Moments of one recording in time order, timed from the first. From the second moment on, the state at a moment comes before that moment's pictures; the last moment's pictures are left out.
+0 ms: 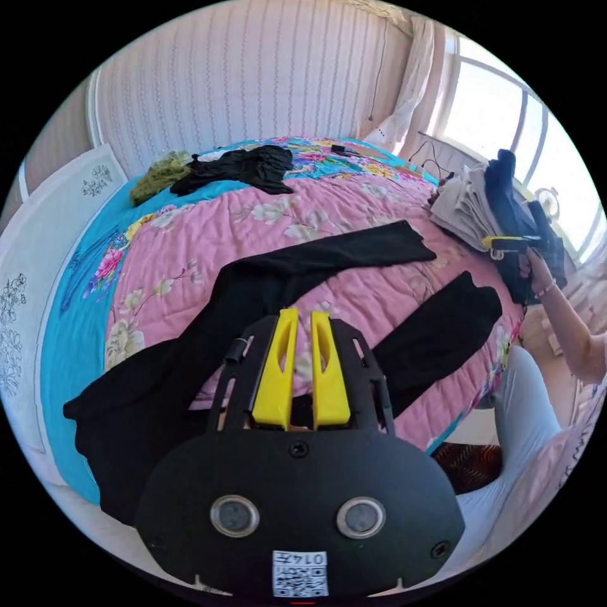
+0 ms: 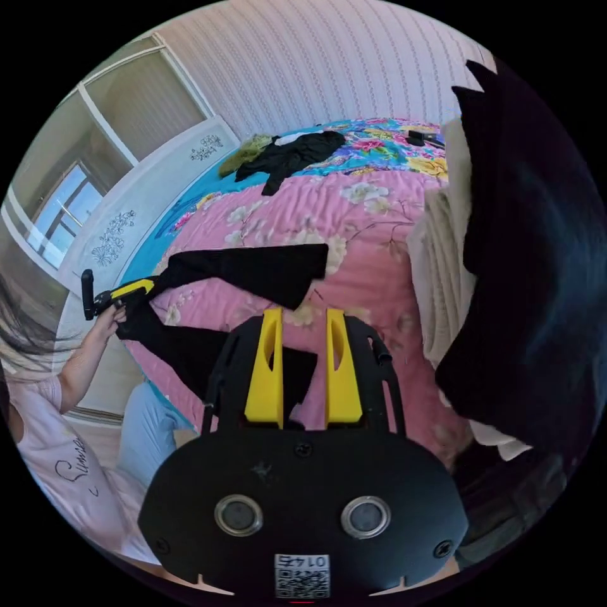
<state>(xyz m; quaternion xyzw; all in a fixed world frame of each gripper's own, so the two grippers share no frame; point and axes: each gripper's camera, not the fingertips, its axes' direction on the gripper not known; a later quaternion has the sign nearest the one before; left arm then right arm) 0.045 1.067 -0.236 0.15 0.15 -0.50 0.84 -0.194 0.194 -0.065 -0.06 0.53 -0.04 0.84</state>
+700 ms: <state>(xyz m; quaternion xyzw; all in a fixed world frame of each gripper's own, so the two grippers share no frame) 0.196 1.038 -0.251 0.14 0.14 -0.47 0.86 -0.184 0.413 -0.175 -0.05 0.36 0.03 0.93</state>
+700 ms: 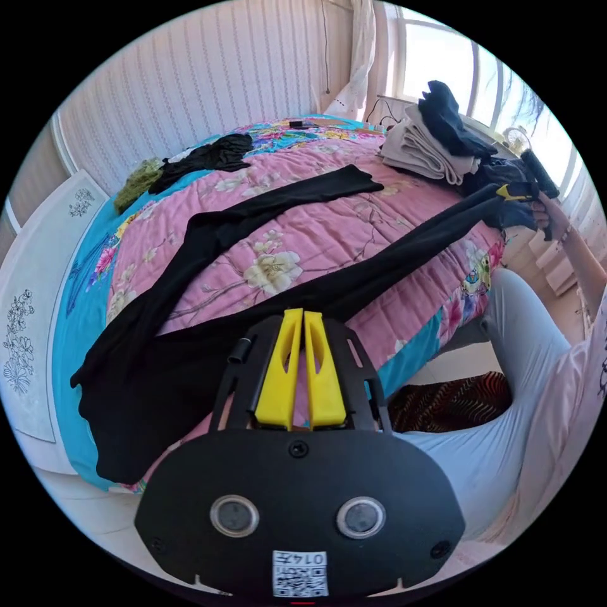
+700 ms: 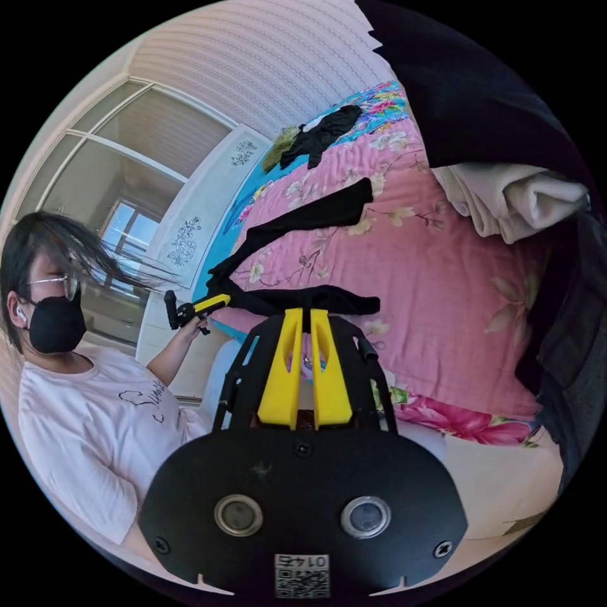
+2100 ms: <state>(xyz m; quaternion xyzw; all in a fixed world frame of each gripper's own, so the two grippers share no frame) 0.247 0.587 -0.120 0.17 0.17 -0.11 0.96 -0.012 0.634 -0.240 0.05 0.33 0.13 0.93</state>
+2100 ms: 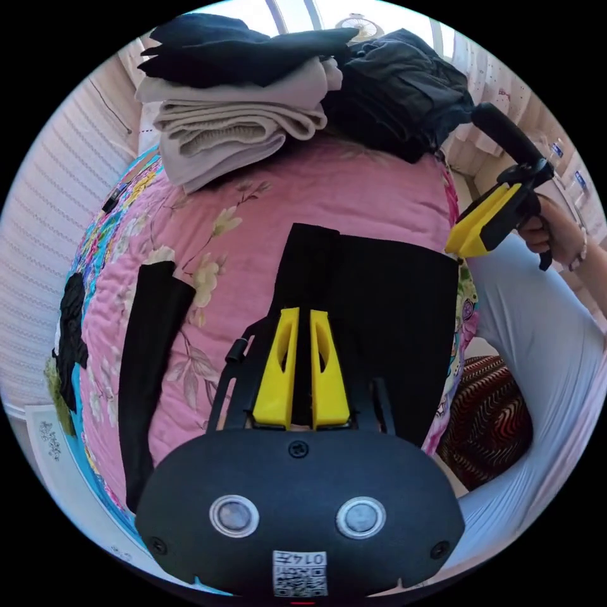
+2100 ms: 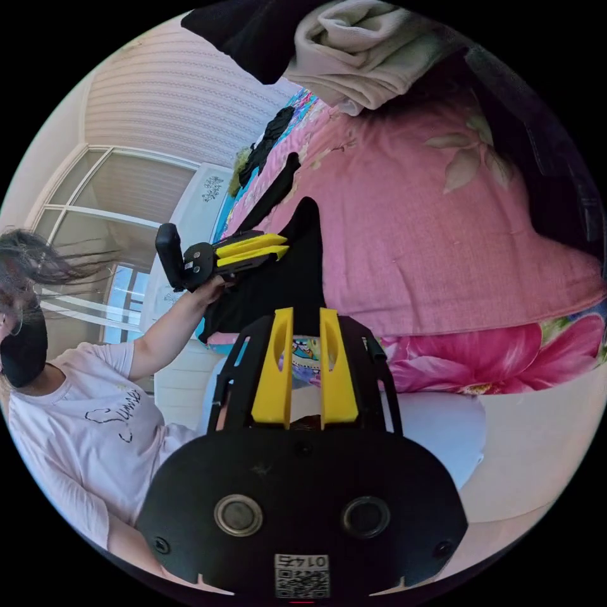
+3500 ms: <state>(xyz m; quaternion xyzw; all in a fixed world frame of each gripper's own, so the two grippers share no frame) 0.176 0.495 -0.050 0.18 0.29 -0.15 0.93 -0.001 0.664 -0.256 0.08 0.31 0.17 0.93</state>
